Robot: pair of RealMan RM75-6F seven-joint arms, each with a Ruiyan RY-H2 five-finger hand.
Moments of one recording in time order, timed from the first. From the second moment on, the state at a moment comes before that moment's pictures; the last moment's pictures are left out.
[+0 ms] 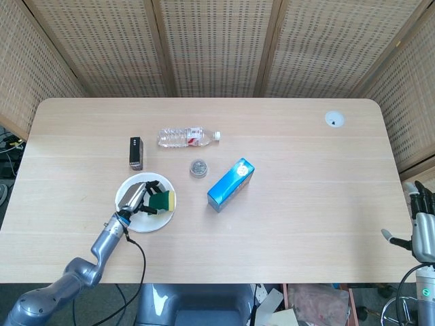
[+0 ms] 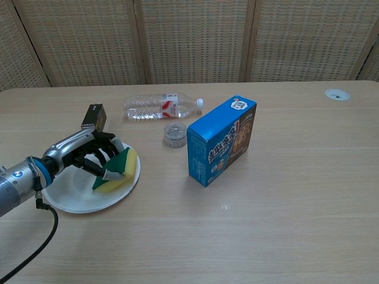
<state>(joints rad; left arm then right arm) -0.67 -2.02 -0.05 -0.48 1.49 0.98 -0.91 0.08 -1.15 0.18 -1.60 -1.27 1.45 -0.06</state>
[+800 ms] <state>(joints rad) -0.65 -1.97 -0.03 -0.50 1.51 0.99 -0.90 0.08 -1.15 0.18 -1.60 -1.27 1.45 -0.06</state>
